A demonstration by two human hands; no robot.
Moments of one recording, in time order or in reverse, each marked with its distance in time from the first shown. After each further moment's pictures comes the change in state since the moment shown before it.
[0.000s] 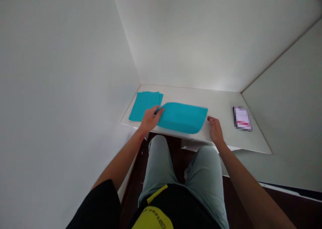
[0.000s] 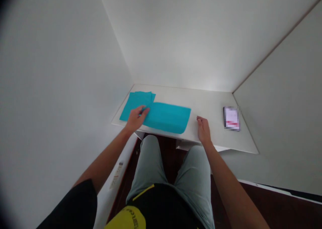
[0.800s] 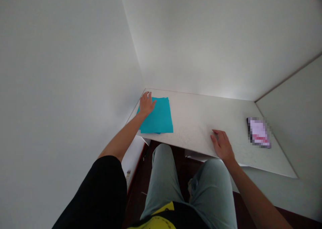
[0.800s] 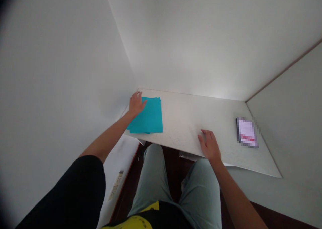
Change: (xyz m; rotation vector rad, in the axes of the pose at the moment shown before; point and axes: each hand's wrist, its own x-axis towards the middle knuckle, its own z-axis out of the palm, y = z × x) left_hand 0.121 -0.124 0.004 0.633 -0.038 -0.207; right_hand -0.008 -0.007 0.002 -0.299 -0.206 -0.190
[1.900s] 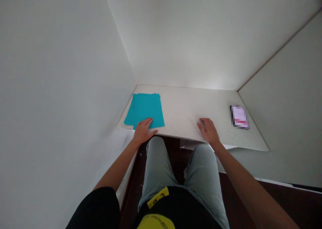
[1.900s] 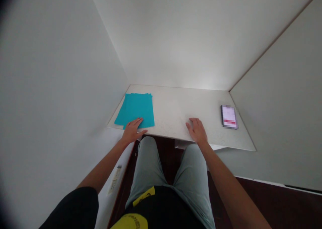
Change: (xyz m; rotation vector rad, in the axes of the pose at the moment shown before) left_hand -0.195 0.006 0.016 -0.125 -0.198 0.286; right_hand 0.002 -0.005 0.001 -0.035 -0.018 -0.007
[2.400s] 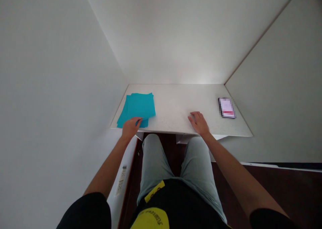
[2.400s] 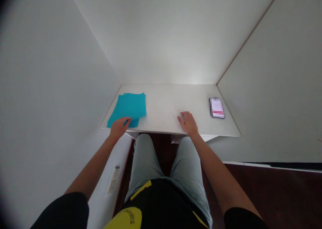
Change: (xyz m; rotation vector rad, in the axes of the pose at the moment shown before) left_hand 0.014 -0.004 -0.046 -0.056 0.070 -0.101; right_hand 0.002 -0.003 -0.001 0.019 -0.019 0.016
